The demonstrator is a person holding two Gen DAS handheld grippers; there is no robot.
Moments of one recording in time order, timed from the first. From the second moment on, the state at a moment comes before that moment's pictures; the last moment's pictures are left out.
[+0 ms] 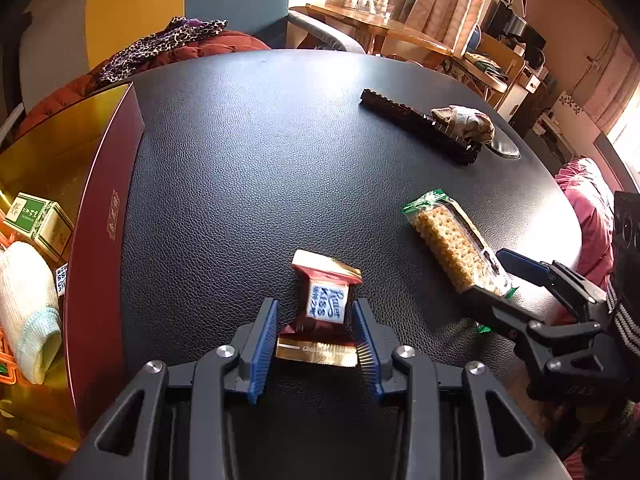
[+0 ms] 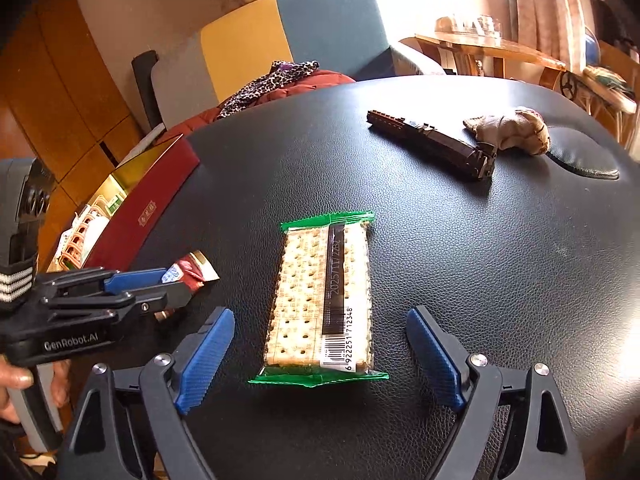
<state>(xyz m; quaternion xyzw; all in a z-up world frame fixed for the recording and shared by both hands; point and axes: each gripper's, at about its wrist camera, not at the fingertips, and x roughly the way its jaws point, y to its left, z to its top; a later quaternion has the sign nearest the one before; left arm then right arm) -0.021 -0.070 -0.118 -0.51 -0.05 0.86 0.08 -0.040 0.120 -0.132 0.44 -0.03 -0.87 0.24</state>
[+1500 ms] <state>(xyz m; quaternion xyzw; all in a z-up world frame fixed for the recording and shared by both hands) -0.014 -0.059 -0.121 -0.48 -0.01 0.87 0.08 -0.036 0.084 -0.134 0.44 0.07 -0.88 0.15</state>
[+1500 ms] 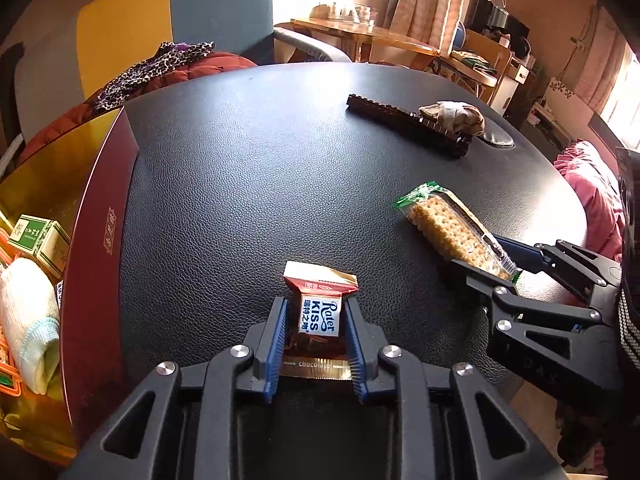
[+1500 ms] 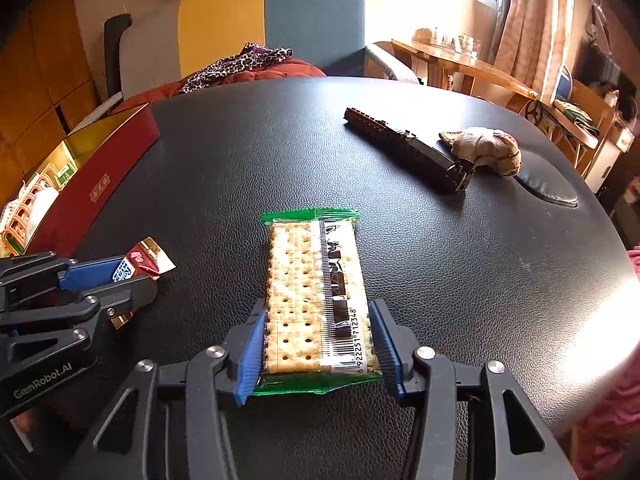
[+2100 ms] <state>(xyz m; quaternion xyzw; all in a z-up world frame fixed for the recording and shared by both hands) 0.018 -0.118 -0.043 -0.39 -0.09 0.91 0.06 -0.024 0.063 -0.127 0.44 0.05 -0.88 0.17</state>
